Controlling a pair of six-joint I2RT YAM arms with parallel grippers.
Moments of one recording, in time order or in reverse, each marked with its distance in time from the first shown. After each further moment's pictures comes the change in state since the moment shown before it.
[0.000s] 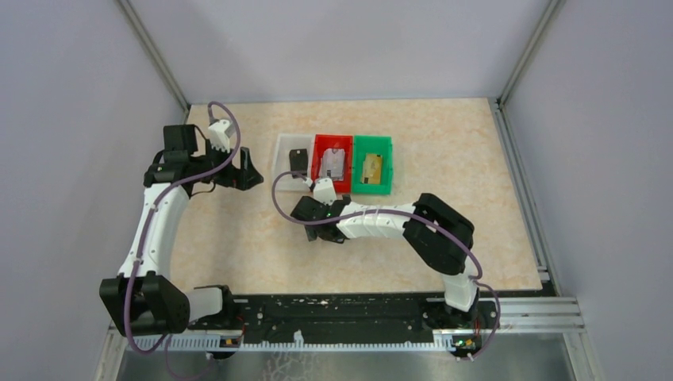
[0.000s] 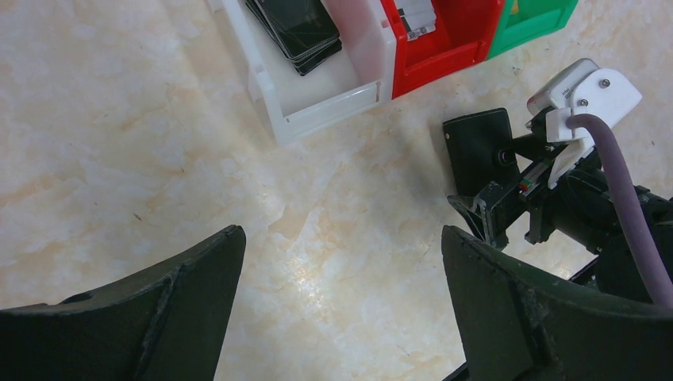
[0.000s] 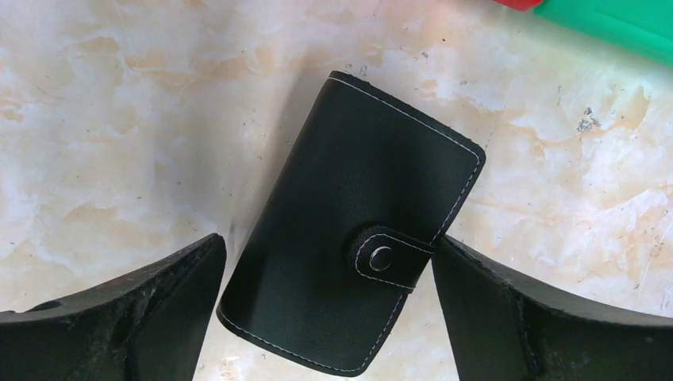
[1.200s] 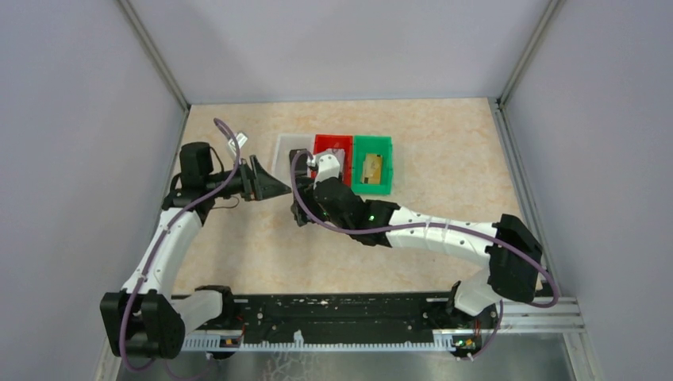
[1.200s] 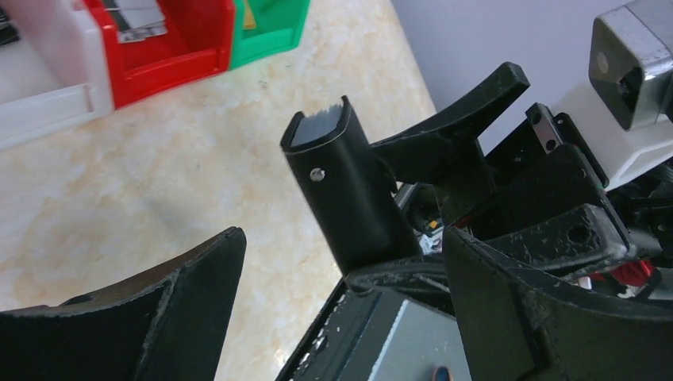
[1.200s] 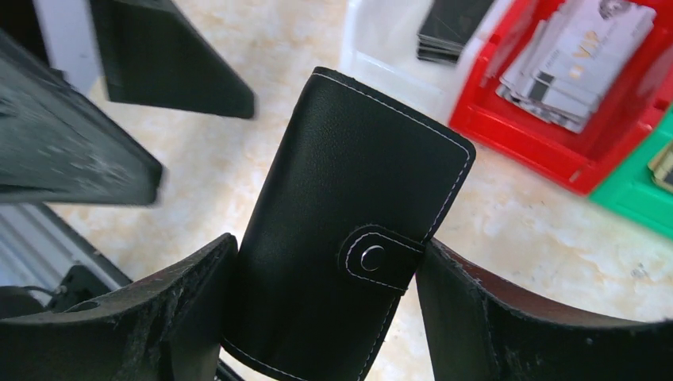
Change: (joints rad) left arm -0.079 -0.119 -0.293 0.376 0.424 -0.563; right arm 0.026 -0.440 -0.166 0.380 -0.185 -0.196
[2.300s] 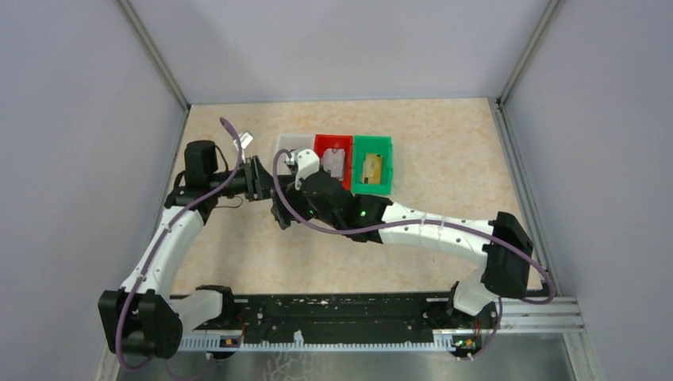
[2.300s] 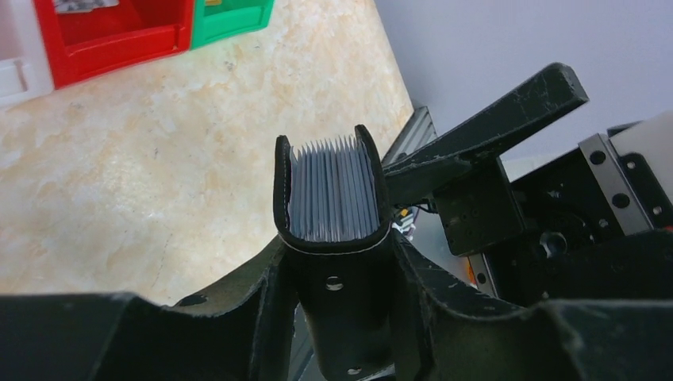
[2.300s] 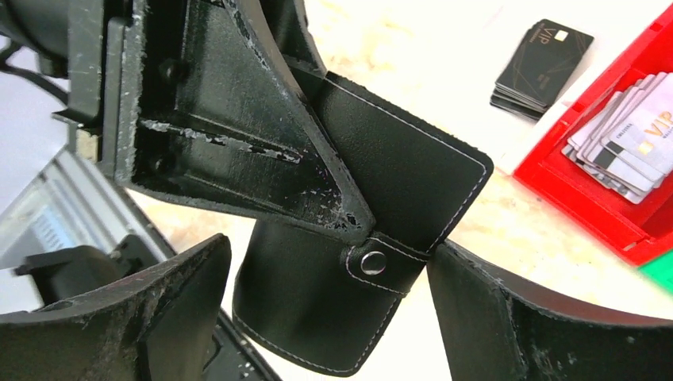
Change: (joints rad) left arm -0.073 -0.013 0.000 0.029 0.000 -0.127; right arm 0.056 0.070 0.172 -0.009 -0.082 -0.119
